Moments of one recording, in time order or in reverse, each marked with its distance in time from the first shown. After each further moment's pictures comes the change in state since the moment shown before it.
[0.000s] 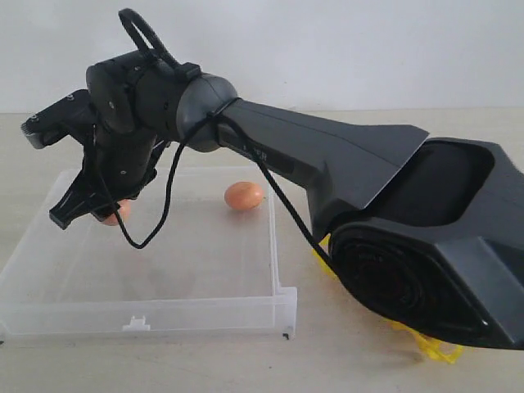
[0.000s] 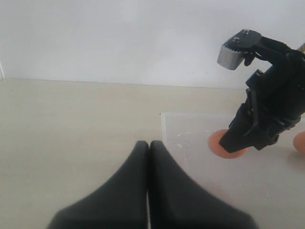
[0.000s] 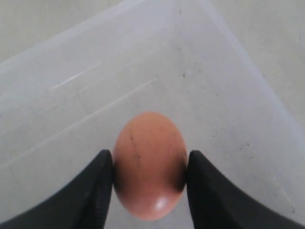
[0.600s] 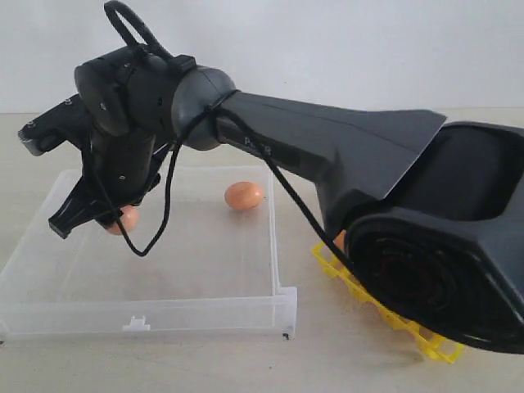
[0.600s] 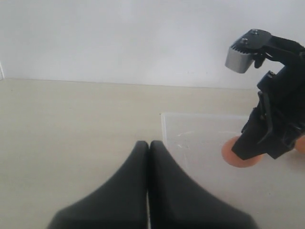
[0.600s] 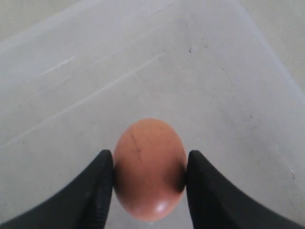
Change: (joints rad) left arm 0.000 0.000 0.000 0.000 0.000 0.000; right arm 0.025 -0.078 0.118 -0.057 0.007 0.058
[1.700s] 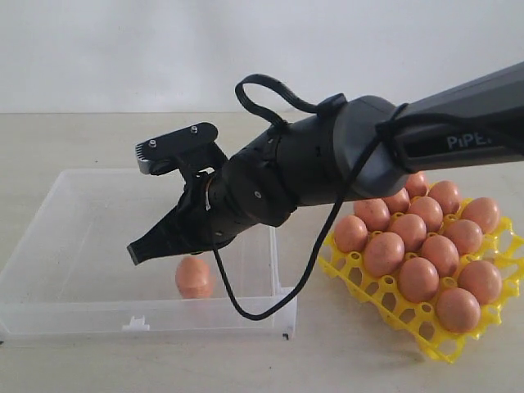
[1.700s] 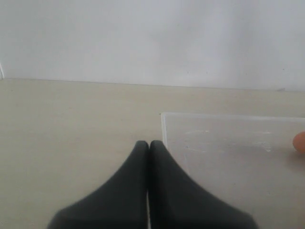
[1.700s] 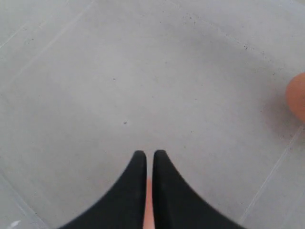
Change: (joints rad) left arm 0.000 0.000 0.000 0.000 0.000 0.000; right arm -0.043 -0.465 1.006 -0.050 -0.750 0.352
